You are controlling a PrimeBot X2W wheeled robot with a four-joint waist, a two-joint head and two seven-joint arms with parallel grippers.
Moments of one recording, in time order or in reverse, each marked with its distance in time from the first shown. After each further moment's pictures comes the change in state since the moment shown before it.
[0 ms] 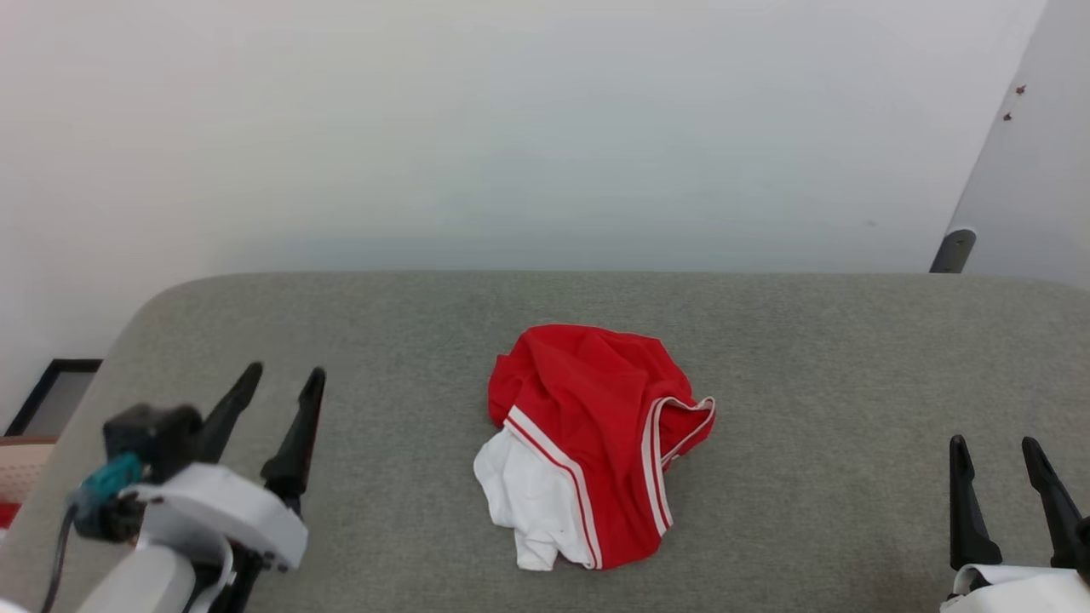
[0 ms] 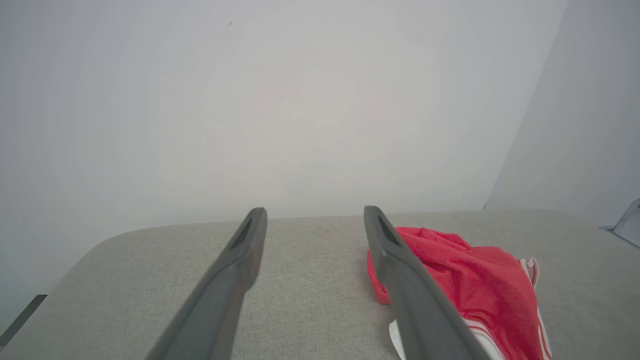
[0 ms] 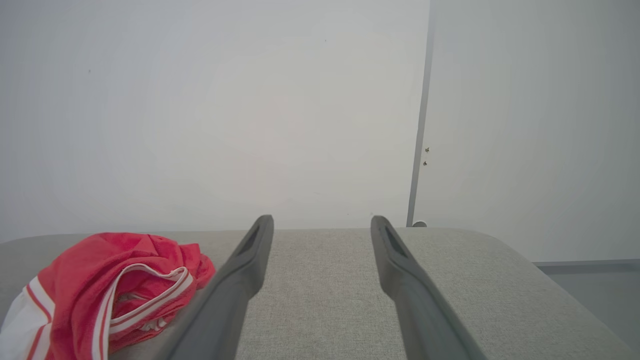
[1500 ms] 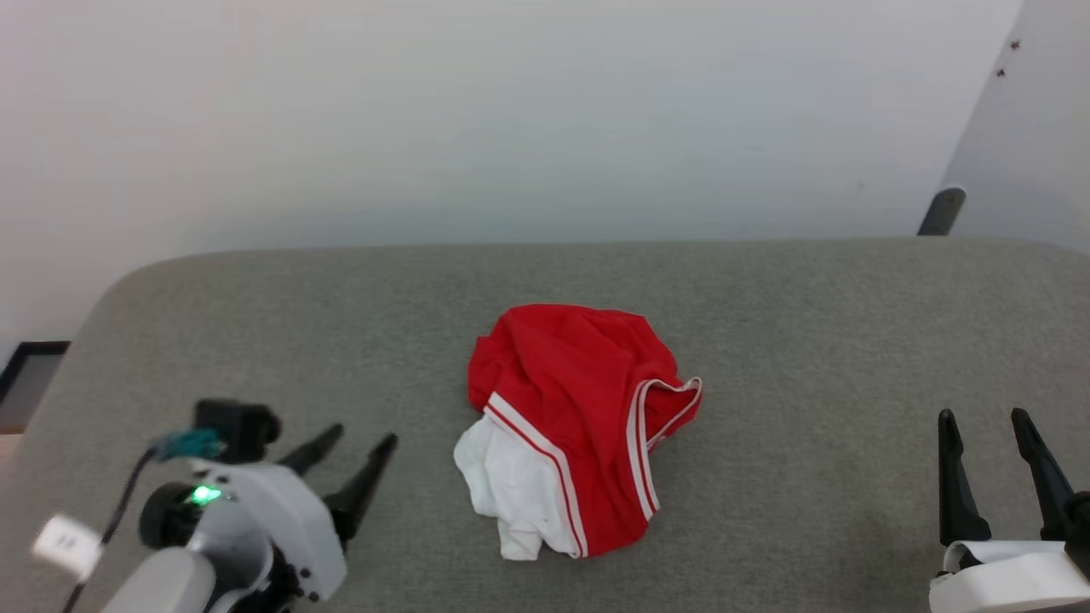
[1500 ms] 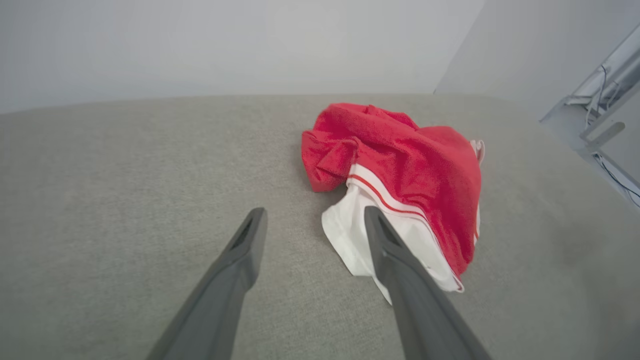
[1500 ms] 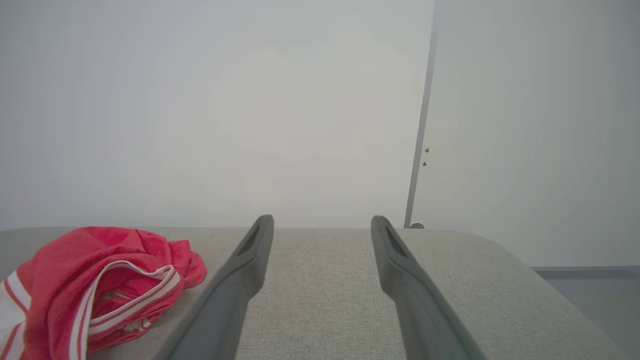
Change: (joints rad) left arm 0.062 -0.063 0.080 -0.050 0.004 -0.125 0.340; right arm -0.046 -0.018 0.026 0.024 -0.020 0.000 -0.032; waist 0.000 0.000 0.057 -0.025
